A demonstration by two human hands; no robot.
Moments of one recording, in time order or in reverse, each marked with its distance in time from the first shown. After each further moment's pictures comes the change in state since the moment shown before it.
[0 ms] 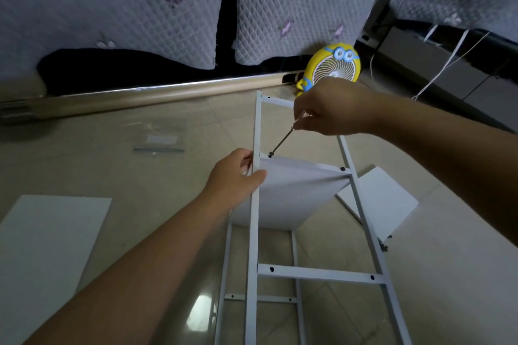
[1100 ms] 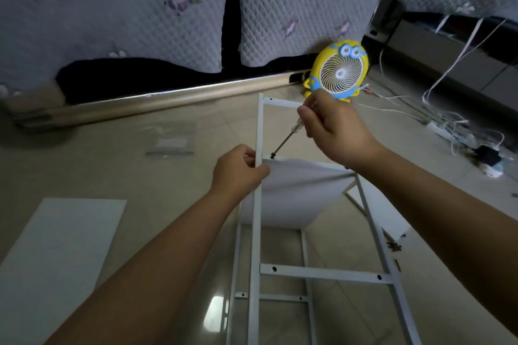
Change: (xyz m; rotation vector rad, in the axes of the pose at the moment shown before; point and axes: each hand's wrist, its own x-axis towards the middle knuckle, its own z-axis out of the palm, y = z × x) left_hand 0.005 0.010 0.004 0.090 0.127 -0.104; right_hand -0.021 -0.006 0.055 0.577 0.556 0.089
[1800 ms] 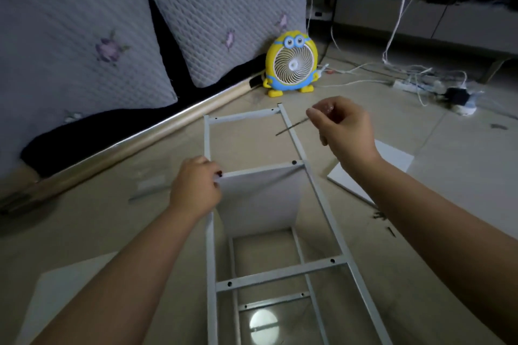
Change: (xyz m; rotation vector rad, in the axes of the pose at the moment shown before) left_hand 0.003 0.035 0.005 0.781 -0.047 0.378; right_hand -0.062 0.064 -0.050 0.518 0.535 0.547
